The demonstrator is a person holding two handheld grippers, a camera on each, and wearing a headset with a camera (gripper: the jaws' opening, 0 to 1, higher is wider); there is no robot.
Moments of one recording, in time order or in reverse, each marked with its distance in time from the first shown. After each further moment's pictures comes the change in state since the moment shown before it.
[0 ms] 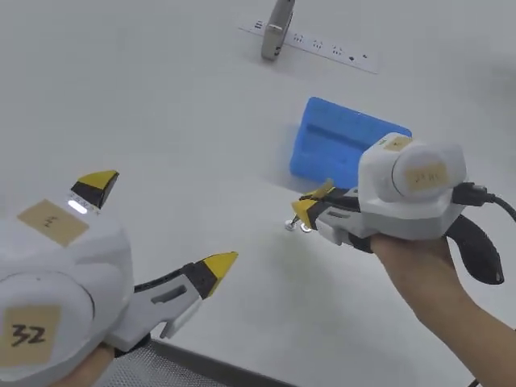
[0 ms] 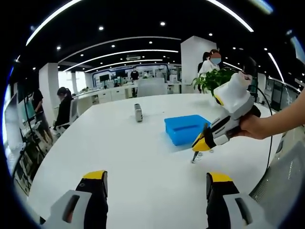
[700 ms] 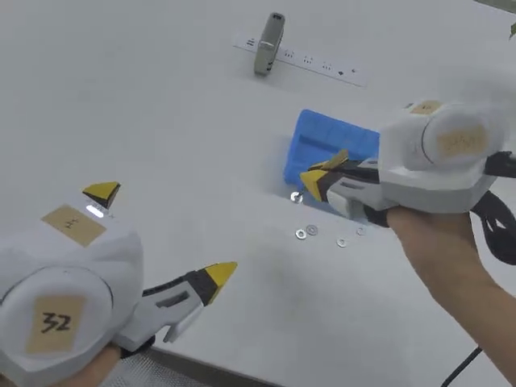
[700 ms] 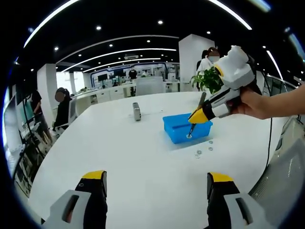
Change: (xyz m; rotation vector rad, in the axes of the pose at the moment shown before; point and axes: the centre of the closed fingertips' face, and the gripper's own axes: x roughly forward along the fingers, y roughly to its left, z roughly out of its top) left arm 0.001 -0.002 -0.002 0.015 0.007 -0.010; right arm -0.040 -0.018 0.059 -0.059 -0.125 -0.088
